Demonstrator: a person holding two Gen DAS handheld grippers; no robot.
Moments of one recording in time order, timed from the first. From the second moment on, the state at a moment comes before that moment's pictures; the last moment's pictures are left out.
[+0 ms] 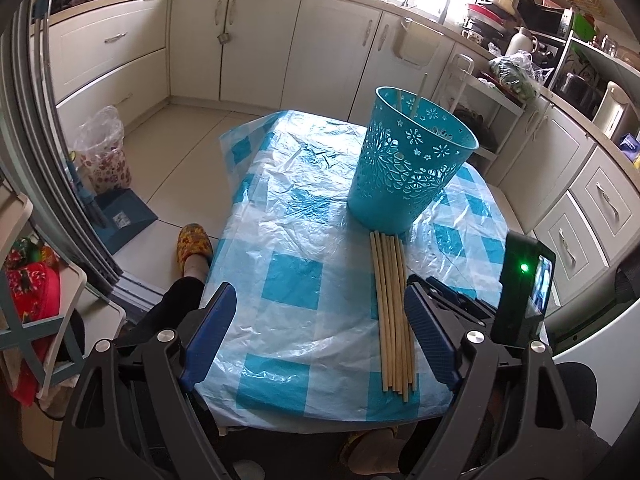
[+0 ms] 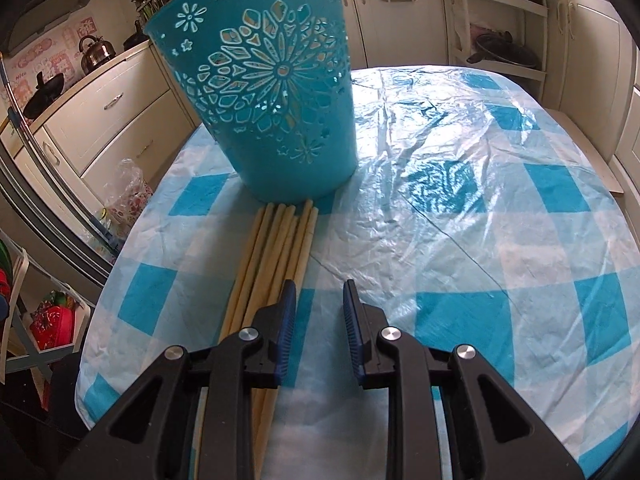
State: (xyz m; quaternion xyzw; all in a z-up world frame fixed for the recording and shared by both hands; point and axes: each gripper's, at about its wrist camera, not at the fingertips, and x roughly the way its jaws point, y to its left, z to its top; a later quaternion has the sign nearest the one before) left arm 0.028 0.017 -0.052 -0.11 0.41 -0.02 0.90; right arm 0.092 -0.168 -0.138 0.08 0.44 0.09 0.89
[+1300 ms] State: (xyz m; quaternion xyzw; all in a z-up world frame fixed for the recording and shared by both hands) left arm 0.010 0.011 -0.064 -0.09 0.43 0.00 0.90; right arm 0.094 -0.189 -0.137 0.01 0.45 0.09 0.89
